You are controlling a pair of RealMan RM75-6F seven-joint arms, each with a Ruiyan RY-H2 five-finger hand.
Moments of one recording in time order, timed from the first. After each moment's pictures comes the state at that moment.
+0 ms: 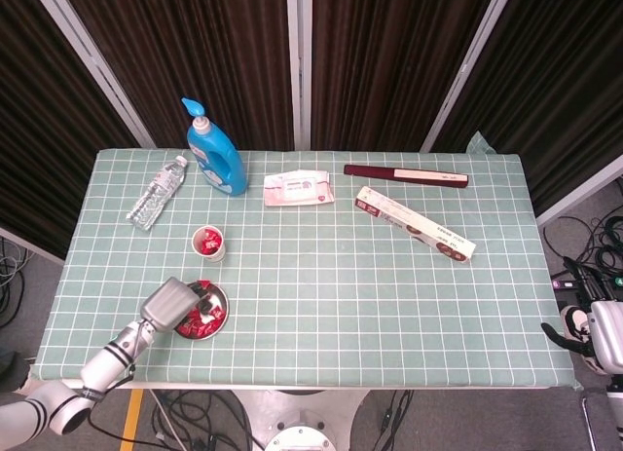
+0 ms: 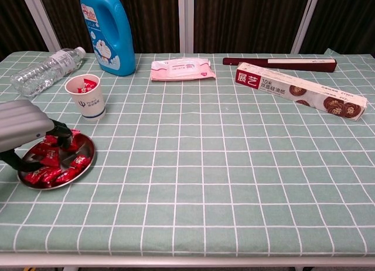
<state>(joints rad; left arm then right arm) -0.55 -1.54 0.11 -1.14 1.61 1.05 0.24 0.07 -0.99 0.07 -1.61 -1.50 1.47 0.20</state>
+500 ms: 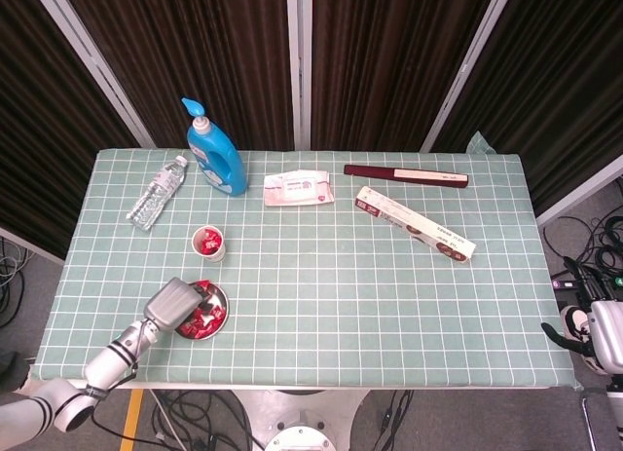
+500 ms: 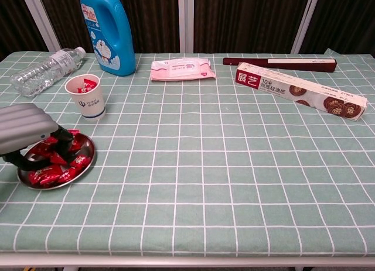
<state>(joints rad) -0.55 -1.57 0.11 -1.10 1.63 1.05 0.14 0.07 -0.99 0.07 -1.61 -1.50 1.47 0.20</state>
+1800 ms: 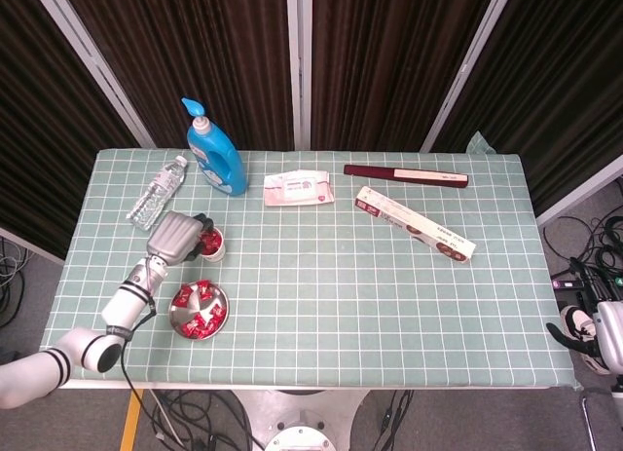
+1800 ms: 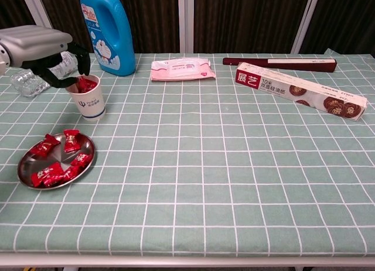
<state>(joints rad) -0.73 -1.49 -0.15 -1.20 1.29 0.88 0.18 0.07 -1.00 0.07 -1.58 -1.49 1.46 0.22</state>
